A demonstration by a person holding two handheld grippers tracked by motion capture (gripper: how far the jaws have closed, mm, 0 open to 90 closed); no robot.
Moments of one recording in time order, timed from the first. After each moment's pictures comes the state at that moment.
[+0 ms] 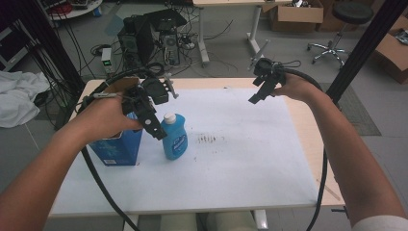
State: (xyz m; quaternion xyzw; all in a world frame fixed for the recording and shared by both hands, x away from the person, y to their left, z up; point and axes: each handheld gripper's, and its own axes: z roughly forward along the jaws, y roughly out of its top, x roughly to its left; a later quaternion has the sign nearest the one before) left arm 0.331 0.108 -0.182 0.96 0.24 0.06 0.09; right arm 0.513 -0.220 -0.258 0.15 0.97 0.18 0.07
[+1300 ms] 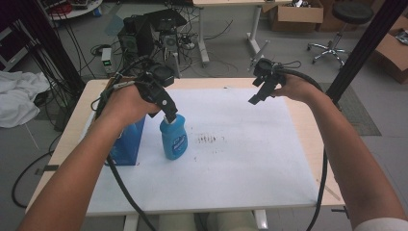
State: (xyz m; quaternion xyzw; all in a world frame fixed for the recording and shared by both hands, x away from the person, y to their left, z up) left arm 0.379 0.095 -0.191 0.90 0.43 0.05 0.07; right arm 0.511 -0.219 -0.258 0.14 0.97 0.18 0.07
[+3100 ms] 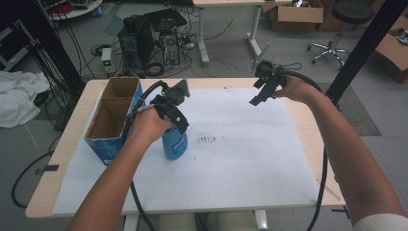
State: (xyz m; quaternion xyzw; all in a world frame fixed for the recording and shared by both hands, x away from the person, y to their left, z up) left arm 0.401 0.079 -0.278 0.89 0.45 0.05 0.08; right arm 0.518 -0.226 -0.269 0.15 0.97 0.19 0.06
